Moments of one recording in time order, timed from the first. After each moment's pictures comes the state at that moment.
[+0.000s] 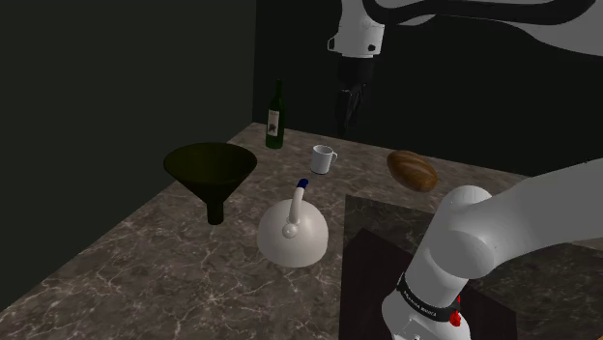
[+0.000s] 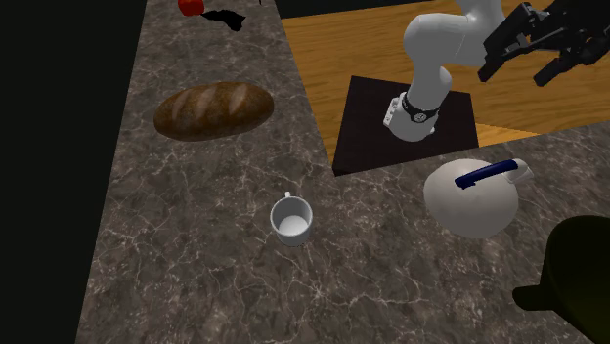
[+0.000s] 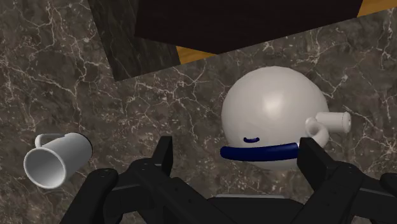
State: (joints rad) arm 0.00 -0.74 0.06 -2.29 -0.05 1.48 -0.17
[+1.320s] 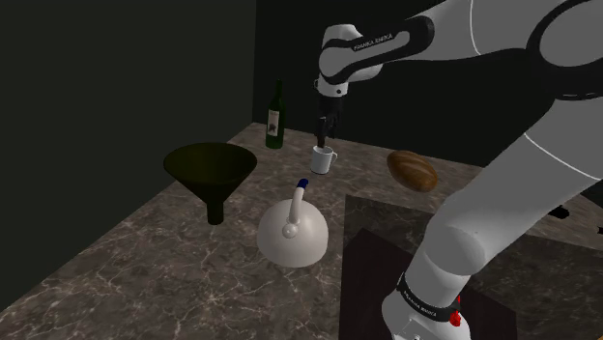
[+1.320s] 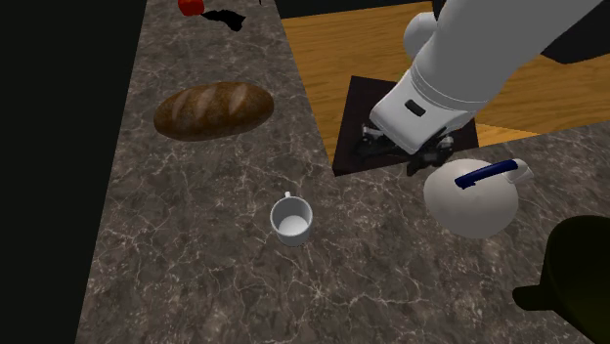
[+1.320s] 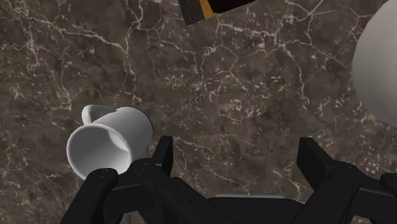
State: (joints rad) arm -0.11 -0.29 -0.17 -2.25 -0.15 1.94 -0.36
